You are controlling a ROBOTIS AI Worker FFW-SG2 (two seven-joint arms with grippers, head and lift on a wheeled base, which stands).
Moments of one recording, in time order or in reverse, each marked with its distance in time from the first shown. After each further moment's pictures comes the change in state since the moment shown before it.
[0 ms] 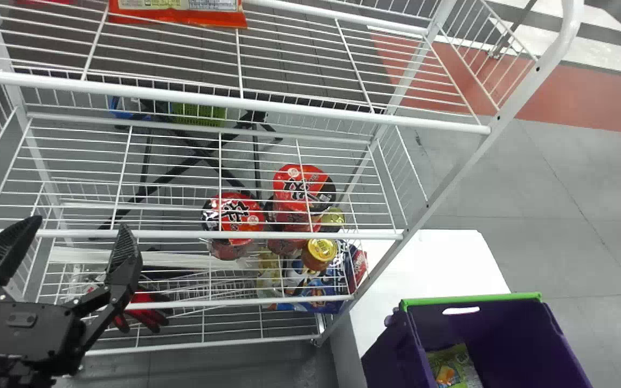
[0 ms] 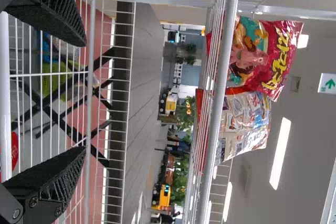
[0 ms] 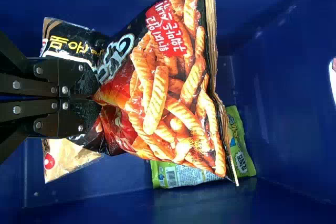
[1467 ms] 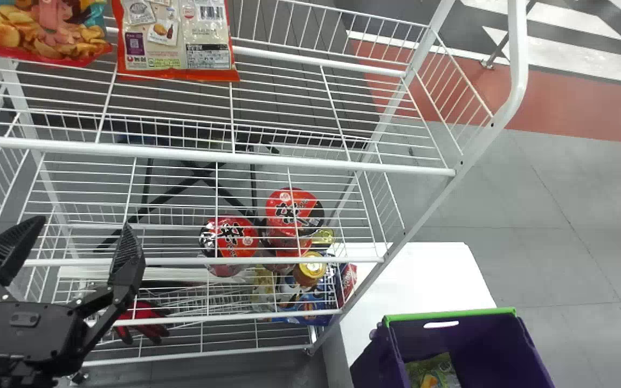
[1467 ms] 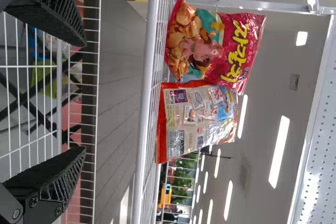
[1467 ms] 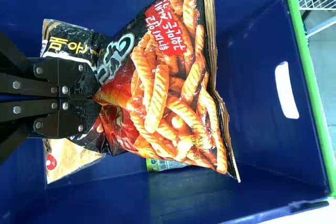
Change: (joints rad) left arm 0.009 0.001 -0.001 -0.025 -0.003 0.028 0.004; right arm -0.004 -0.009 -0.029 -0.034 0.009 0.039 0.026
